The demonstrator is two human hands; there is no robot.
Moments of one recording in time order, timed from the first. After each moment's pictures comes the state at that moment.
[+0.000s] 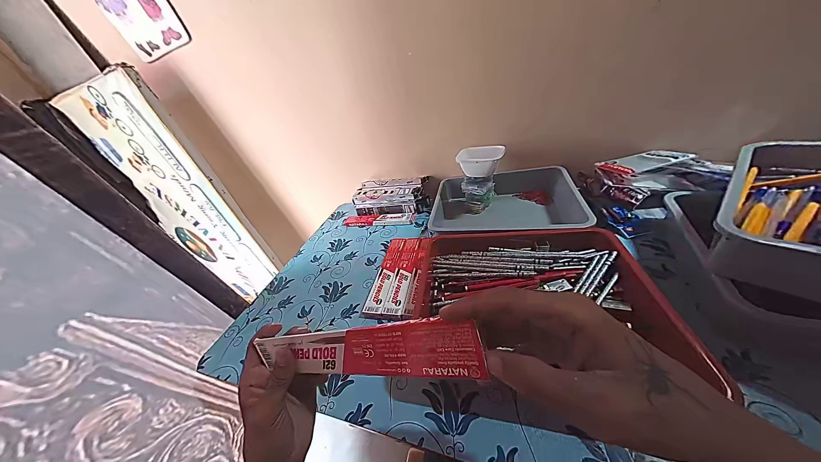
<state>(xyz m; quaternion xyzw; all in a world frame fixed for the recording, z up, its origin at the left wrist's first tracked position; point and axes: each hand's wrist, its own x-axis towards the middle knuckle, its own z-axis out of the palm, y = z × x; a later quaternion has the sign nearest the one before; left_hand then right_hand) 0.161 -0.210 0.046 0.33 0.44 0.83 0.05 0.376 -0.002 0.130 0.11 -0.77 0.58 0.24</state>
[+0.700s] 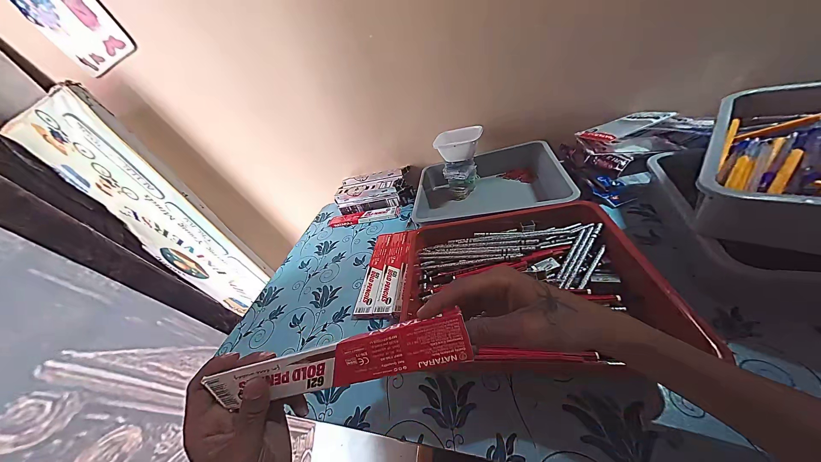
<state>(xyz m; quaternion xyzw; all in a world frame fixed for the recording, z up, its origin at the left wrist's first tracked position) 0.165 -0.223 0.059 0.39 0.53 0.75 -0.06 0.344 0.047 0.099 0.18 -0.74 0.64 0.12</state>
